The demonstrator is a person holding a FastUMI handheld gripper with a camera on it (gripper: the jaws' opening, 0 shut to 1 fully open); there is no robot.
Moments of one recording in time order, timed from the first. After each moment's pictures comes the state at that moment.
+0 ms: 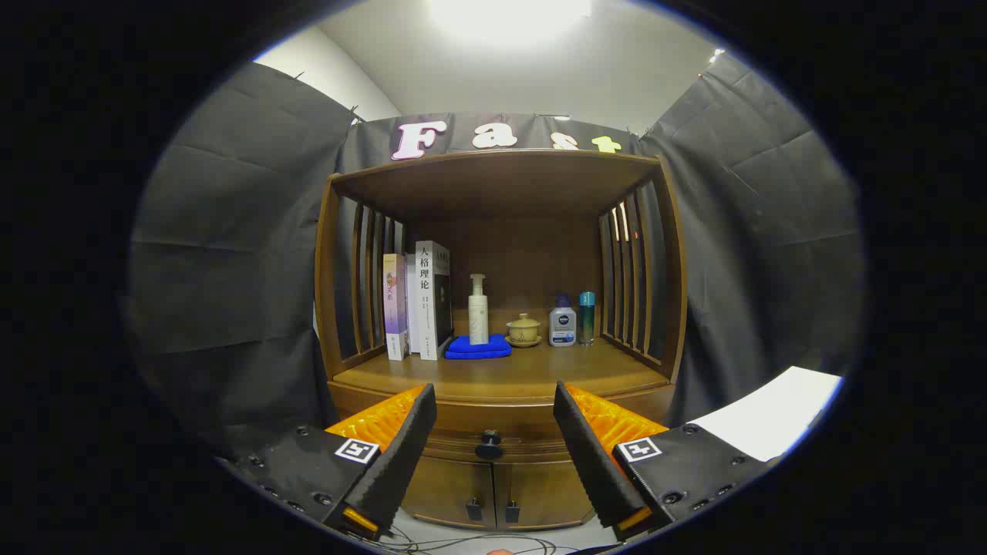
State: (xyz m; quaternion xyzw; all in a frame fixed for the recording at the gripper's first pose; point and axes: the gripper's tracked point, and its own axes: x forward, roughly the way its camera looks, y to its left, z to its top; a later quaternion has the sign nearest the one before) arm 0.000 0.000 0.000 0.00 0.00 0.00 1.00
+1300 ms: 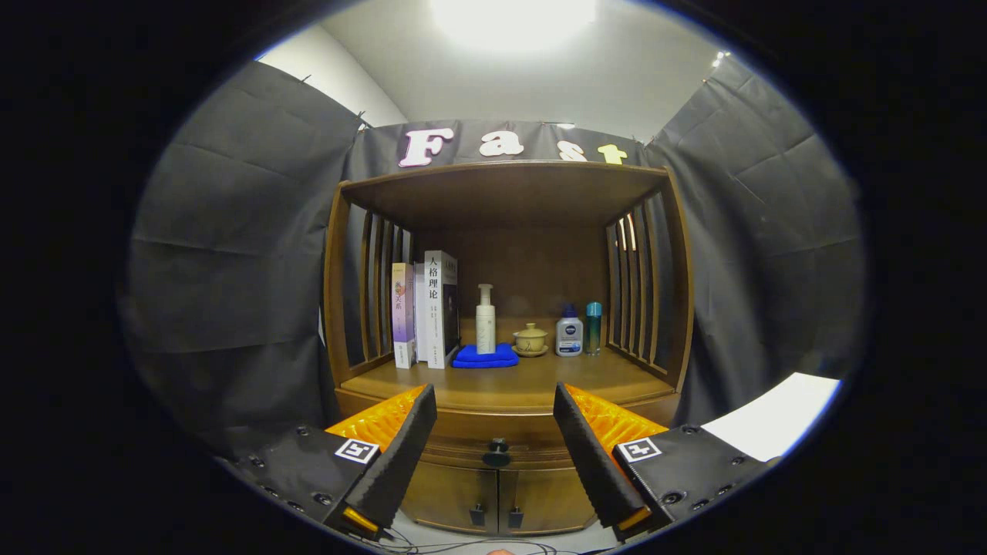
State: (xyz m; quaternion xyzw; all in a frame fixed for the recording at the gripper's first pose) arm 0.005 0.011 0.010 0.00 -0.02 0.01 1.00
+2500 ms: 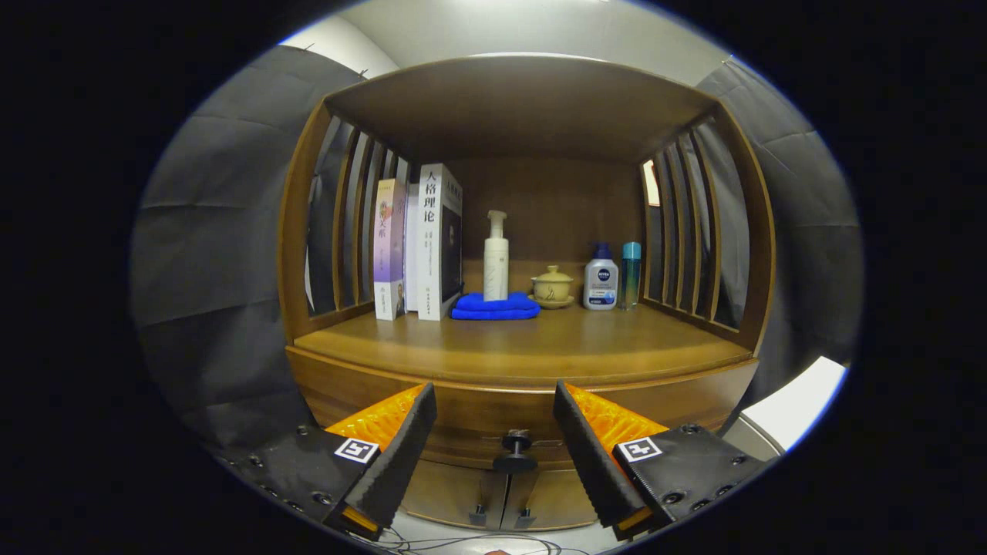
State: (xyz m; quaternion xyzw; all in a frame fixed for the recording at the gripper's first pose) arm 0.124 0.031 -0.093 -0.02 0.07 0.02 1.00
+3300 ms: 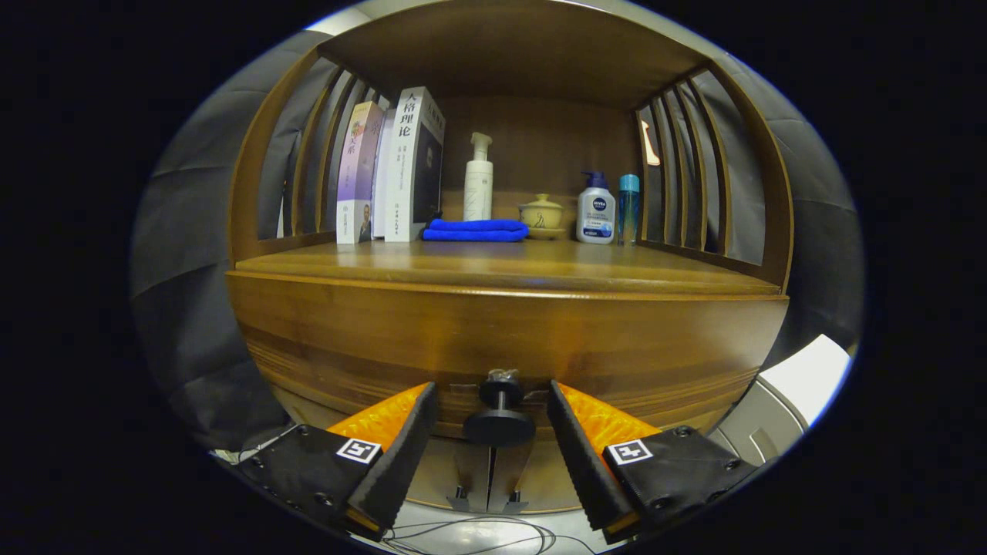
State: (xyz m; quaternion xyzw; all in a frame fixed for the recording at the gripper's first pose) arm 0.148 0.014 -0.185 -0.03 0.15 -0.02 0.99
